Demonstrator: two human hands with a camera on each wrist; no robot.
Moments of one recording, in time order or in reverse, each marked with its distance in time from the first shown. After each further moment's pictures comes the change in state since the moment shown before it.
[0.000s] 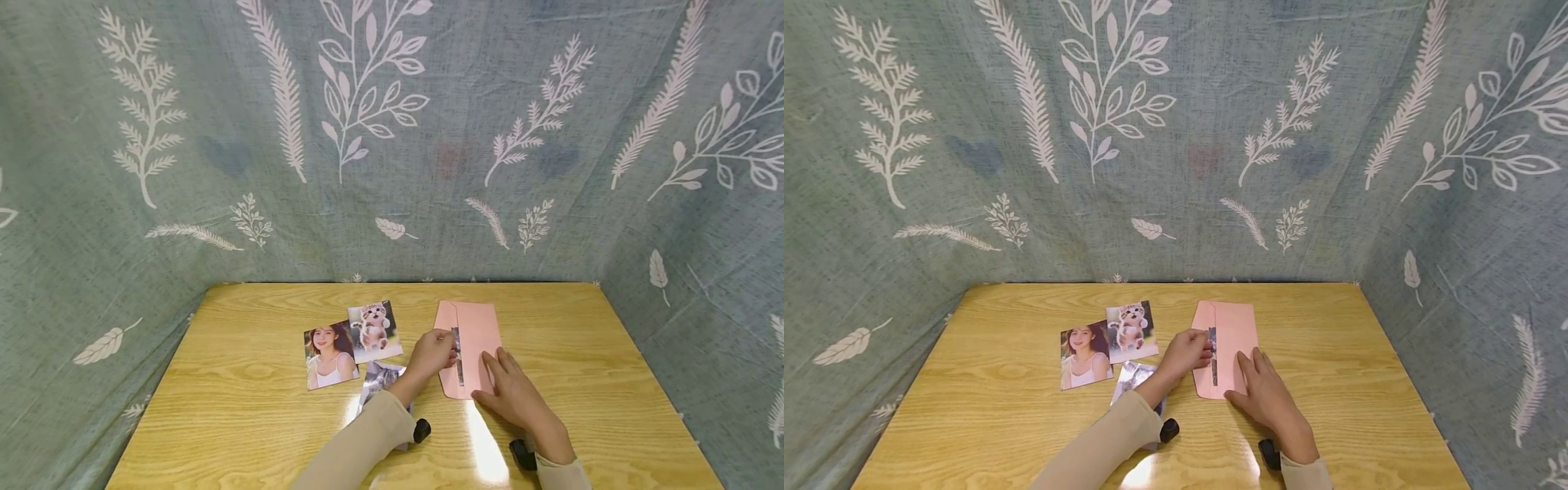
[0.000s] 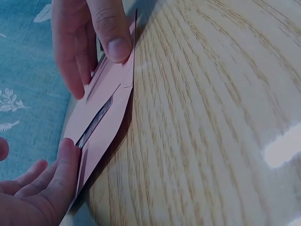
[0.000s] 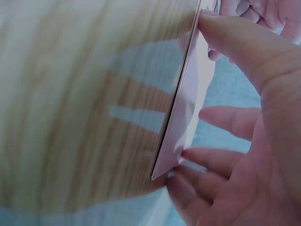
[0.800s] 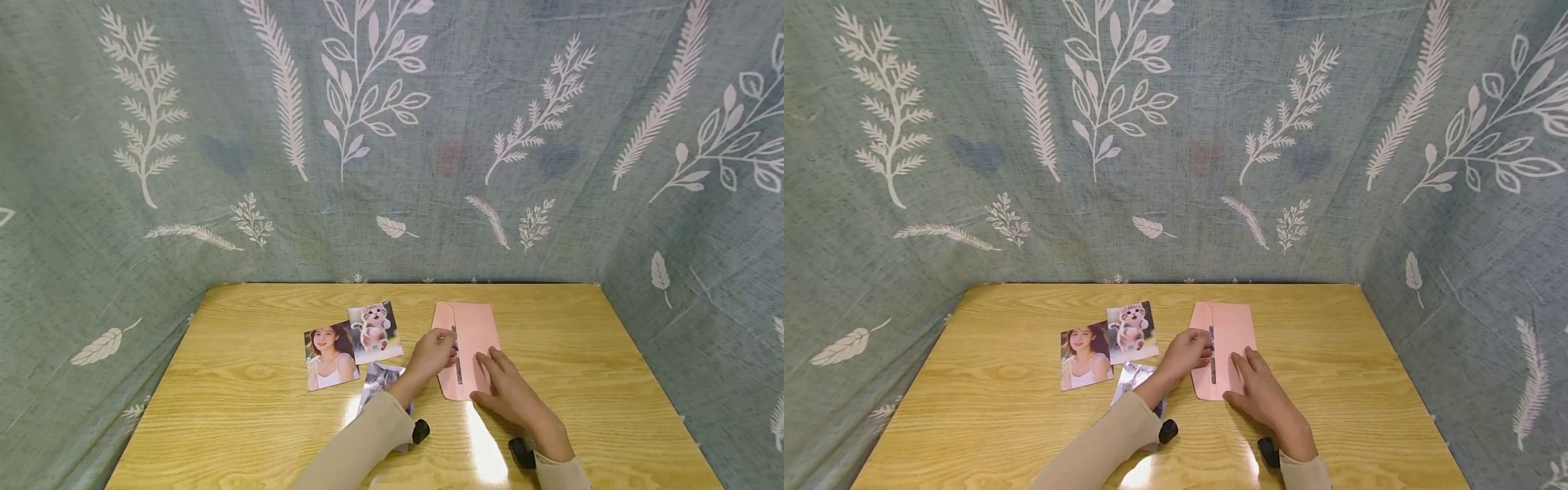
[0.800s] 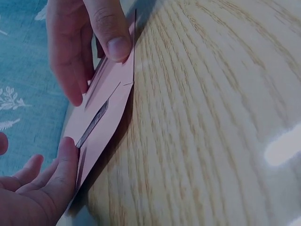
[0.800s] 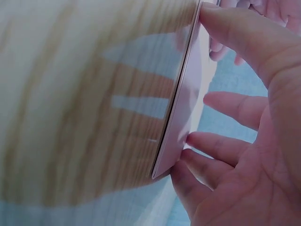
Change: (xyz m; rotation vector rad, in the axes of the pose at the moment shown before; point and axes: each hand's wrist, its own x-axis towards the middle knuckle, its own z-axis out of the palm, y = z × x) left_hand -0.002 -0.002 -0.003 -0.005 -0.014 0.027; right_hand 0.002 0.000 0.006 0.073 0.033 -0.077
